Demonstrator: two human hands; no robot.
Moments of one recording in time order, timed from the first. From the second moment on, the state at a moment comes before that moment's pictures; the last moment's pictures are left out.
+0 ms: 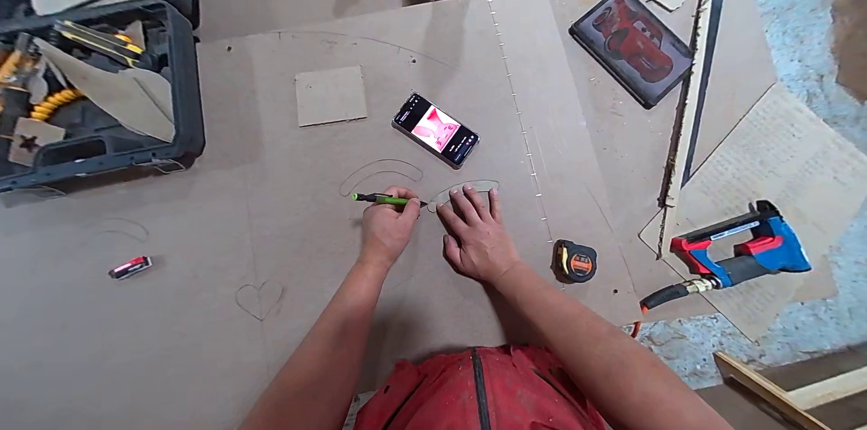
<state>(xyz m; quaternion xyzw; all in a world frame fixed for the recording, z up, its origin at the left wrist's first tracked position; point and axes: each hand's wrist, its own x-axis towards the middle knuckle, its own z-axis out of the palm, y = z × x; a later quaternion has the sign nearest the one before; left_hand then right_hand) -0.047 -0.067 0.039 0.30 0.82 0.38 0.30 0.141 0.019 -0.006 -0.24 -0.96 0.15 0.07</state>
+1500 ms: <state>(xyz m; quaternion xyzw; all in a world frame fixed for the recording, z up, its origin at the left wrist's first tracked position) 0.008 0.054 0.059 0.58 0.76 0.12 0.28 0.141 0.019 0.006 -0.25 -0.94 0.20 0.05</state>
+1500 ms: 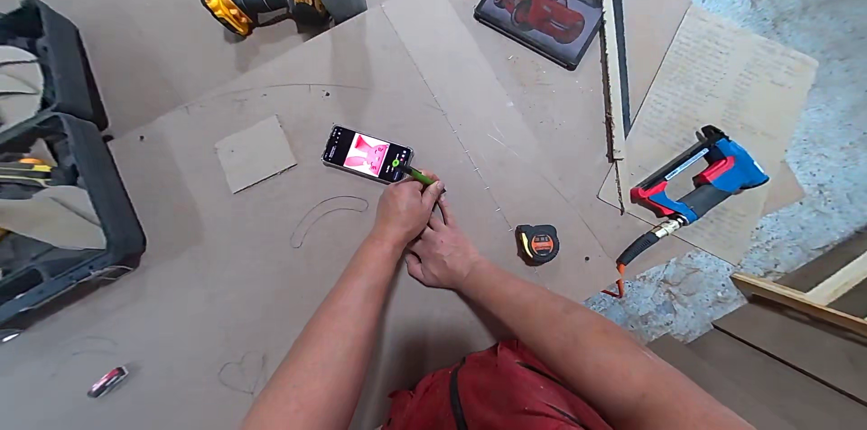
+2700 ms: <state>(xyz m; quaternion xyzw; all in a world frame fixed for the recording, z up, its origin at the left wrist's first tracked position) -0.009 -0.002 0.046 0.57 0.77 0.21 0.19 0.176 0.033 0.015 -0.30 -0.92 0.21 0.14</state>
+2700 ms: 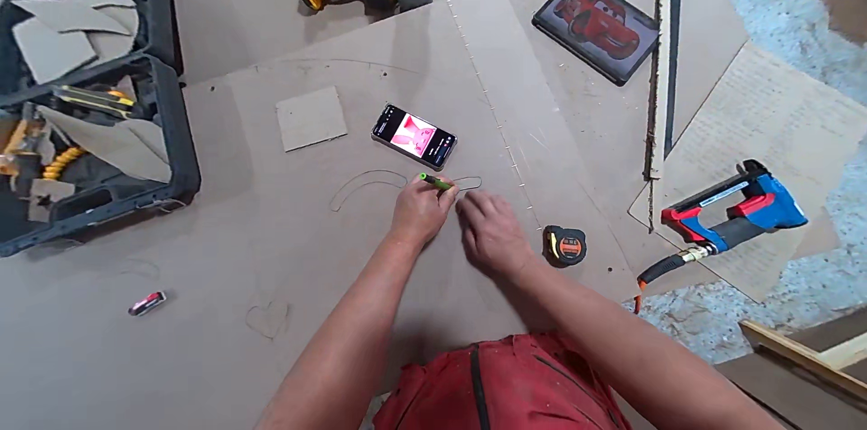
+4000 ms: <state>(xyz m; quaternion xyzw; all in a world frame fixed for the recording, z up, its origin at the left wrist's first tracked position) -0.014 -0.075 0.099 0.24 0.63 0.67 0.31 0.079 0.158 0.079 -0.18 -0.93 0.19 -0.26</state>
